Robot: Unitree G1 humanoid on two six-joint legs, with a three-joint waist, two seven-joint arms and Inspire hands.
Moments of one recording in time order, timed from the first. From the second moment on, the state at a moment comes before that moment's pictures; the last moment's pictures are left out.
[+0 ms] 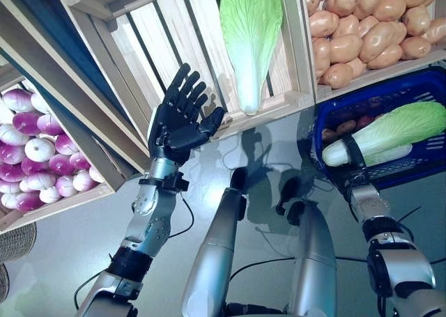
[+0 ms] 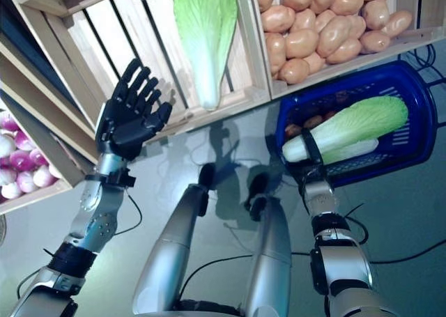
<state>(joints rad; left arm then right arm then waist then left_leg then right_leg) -0.31 0.45 -0.23 0.07 -0.86 -0.35 0.01 -0.68 -0.42 -0.07 1.00 1.46 0.04 -0.16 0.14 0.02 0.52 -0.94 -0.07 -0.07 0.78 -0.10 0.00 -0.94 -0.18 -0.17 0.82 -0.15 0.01</state>
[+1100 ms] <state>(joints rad) -0.28 0.45 -0.23 0.07 -0.93 -0.33 0.00 -0.69 -0.42 -0.18 0.94 1.78 -0.26 -0.40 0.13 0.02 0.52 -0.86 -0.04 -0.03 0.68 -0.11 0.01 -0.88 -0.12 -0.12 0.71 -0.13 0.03</state>
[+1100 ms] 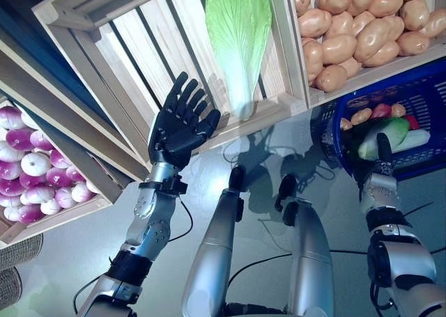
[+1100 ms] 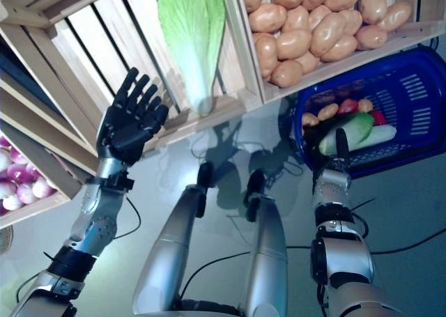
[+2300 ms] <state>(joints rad) -0.37 0.74 -0.16 -0.04 -0.16 -0.18 0.10 -0.44 -0.42 0.04 0.60 1.23 -0.08 -0.37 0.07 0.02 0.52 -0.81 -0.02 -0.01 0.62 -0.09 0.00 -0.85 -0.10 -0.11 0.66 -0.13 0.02</state>
